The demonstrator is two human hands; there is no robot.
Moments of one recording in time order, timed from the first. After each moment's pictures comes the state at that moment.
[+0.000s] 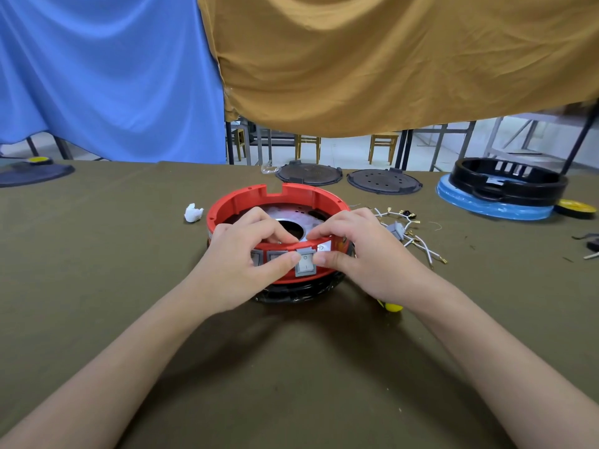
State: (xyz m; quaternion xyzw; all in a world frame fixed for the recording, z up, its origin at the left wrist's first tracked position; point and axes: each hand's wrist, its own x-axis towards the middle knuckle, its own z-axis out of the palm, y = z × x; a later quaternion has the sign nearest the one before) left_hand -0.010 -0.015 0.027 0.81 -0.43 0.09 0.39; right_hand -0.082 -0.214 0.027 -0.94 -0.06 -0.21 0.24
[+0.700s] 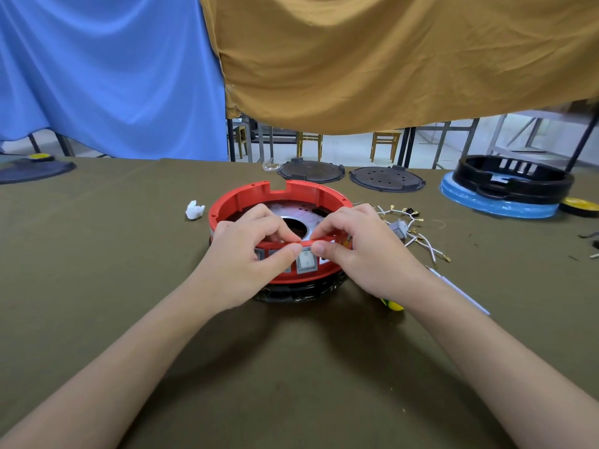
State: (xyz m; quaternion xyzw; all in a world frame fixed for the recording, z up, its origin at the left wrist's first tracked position) left_hand -0.008 -0.019 0.025 0.80 -0.43 0.10 0.40; right_hand -0.078 -0.209 0.027 -0.93 -0.05 -0.22 0.29
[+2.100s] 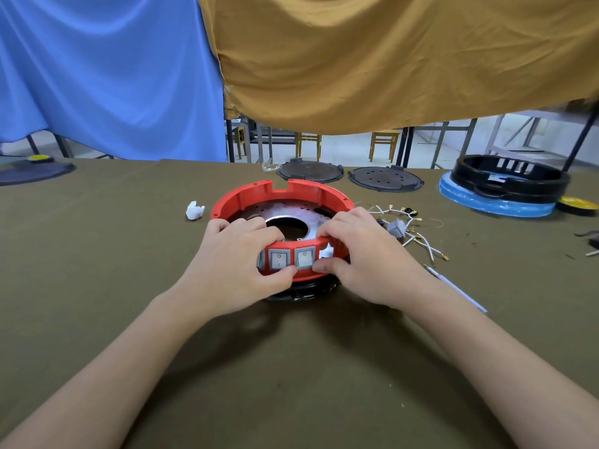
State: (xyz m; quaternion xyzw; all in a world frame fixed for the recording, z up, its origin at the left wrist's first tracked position) left_hand 0.005 -0.012 0.014 0.87 -0.42 0.21 0.17; right_hand -0.079 -0.212 0.021 -0.96 -0.07 -0.23 0.12
